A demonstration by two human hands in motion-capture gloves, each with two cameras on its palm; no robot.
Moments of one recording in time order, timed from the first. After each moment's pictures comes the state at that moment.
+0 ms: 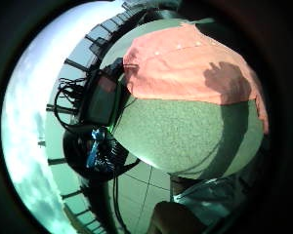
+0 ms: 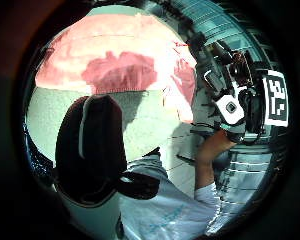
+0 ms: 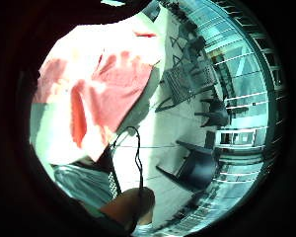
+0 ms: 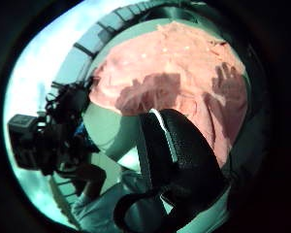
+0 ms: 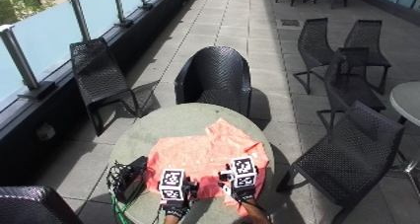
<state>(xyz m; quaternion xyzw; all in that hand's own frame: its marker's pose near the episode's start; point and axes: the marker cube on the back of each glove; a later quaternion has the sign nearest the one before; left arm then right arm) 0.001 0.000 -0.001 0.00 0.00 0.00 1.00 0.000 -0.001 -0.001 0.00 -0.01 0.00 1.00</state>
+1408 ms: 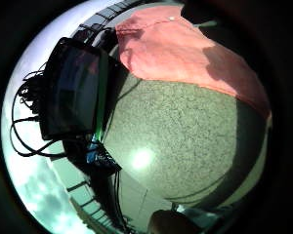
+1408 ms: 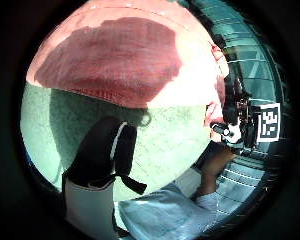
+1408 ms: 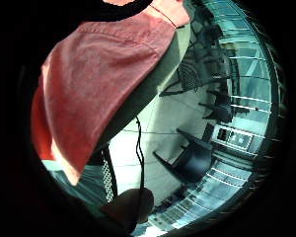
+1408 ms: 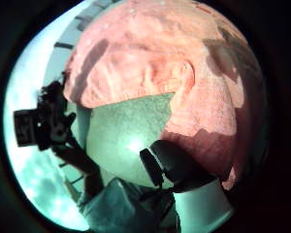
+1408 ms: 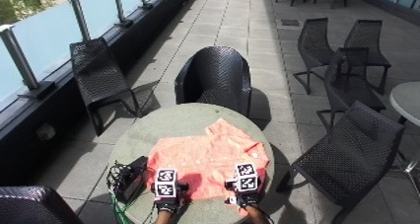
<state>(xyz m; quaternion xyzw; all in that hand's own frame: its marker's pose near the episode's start) -0.061 -0.047 0.096 -0.09 -0.02 -0.04 0.99 0.026 -0.007 0.115 -0.16 -0.02 0.01 0.99</state>
